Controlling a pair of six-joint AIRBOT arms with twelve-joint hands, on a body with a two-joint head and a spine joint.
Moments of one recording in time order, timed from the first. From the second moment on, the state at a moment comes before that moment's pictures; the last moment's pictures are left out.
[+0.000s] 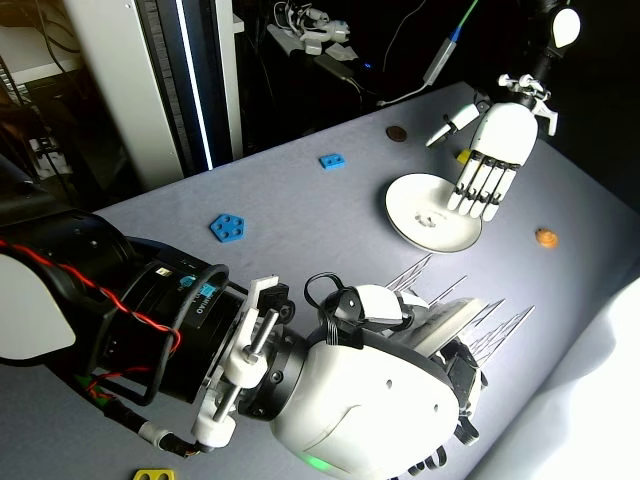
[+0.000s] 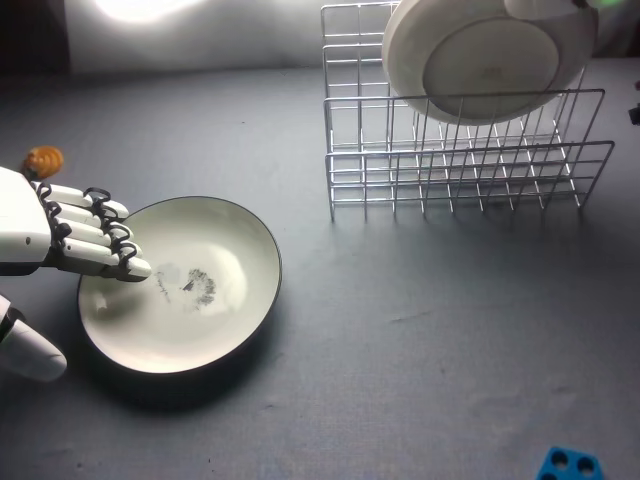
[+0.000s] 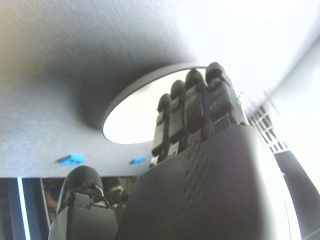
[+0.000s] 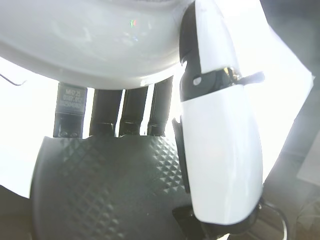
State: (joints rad) left arm 0.66 -0.93 1.54 1.43 -0.82 -0.23; right arm -0.22 -1.10 1.52 -0.58 0.27 0.77
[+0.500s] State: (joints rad) left arm 0.66 -0.93 1.53 1.42 -0.82 -0.23; right arm -0.24 -1.11 1.54 -0.58 0.28 0.78
